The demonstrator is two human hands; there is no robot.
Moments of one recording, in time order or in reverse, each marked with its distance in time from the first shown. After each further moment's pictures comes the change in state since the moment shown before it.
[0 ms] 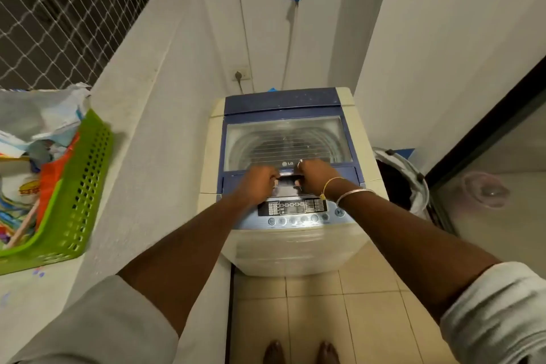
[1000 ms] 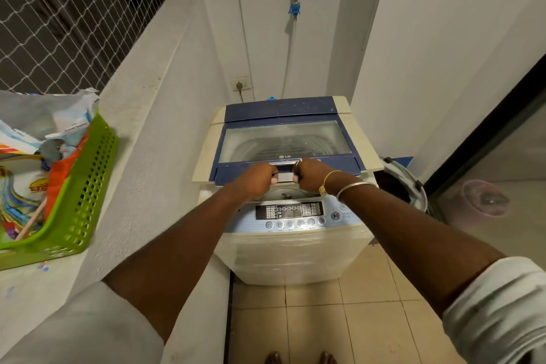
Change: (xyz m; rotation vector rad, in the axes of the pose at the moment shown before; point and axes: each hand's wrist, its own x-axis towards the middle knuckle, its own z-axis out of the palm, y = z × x) left_hand 0.002 0.024 -0.024 0.281 -0.092 0.059; right_hand -0.007 -0.002 -0.024 0.070 -0.053 -0.005
